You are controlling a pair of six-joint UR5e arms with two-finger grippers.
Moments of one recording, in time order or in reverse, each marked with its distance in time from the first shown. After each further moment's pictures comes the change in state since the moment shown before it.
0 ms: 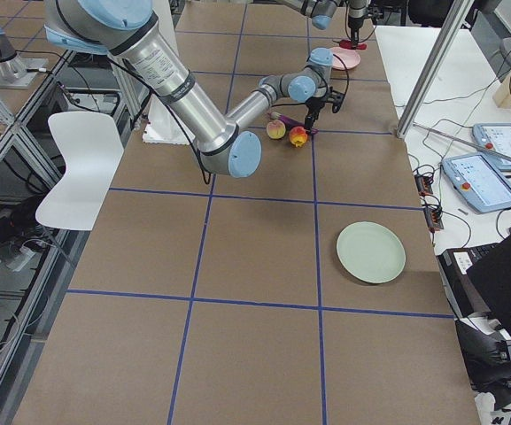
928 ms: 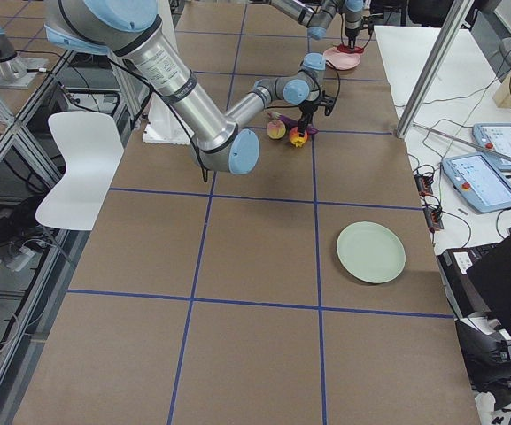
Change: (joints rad) left arm 0.051 -0.004 0.106 -0.067 0.165 0.050; right arm -0.049 0.016 -0.040 0.001 -0.035 0.024
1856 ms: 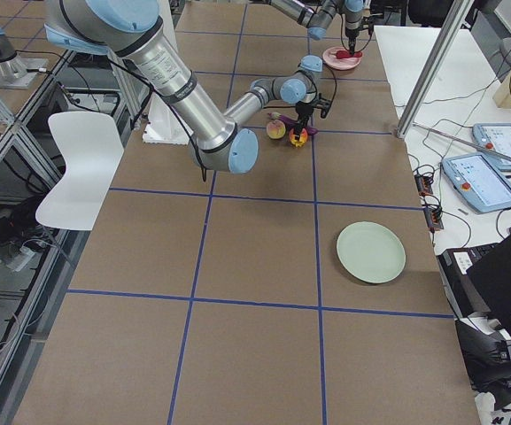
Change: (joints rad) left arm 0.001 -0.001 -0.003 -0.005 0.001 0.004; right arm -0.023 -0.003 -0.003 -0.063 -0.016 -0.007
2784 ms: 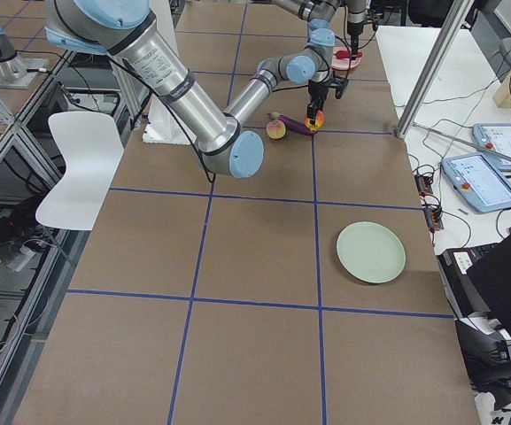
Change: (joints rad) left arm 0.011 -0.030 -0.256 0.114 -0.310 -0.120; right arm 0.164 -0.032 0.234 -0.146 0.040 -0.041
